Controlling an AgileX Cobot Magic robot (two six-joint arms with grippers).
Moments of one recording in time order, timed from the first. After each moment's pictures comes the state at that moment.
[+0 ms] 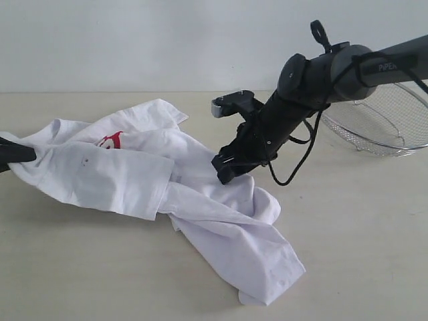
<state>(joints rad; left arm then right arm) 0.43 1.78 -0.81 1.75 -0.90 -2.09 0.26 2.22 -1.55 0.50 0.67 -0.62</state>
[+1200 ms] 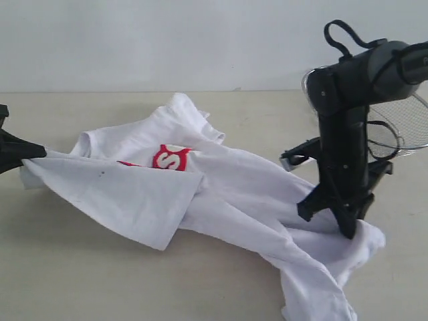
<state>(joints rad) 0.44 1.98 -0.98 1.75 -0.97 -2.09 0.19 2.10 -1.34 -0.12 1.20 -0.13</state>
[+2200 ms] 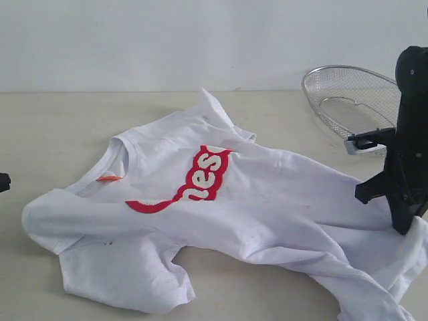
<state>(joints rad) 0.66 1.91 -0.74 1.75 -1.14 -2.09 -0.06 2.00 -1.27 -0.05 1.18 -0.23</state>
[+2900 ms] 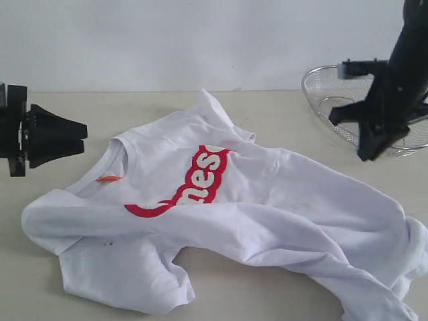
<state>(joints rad) 0.28 1.89 -0.92 1.71 -1.21 -2.01 -0.07 2.00 -1.57 0.16 1.21 -0.18</state>
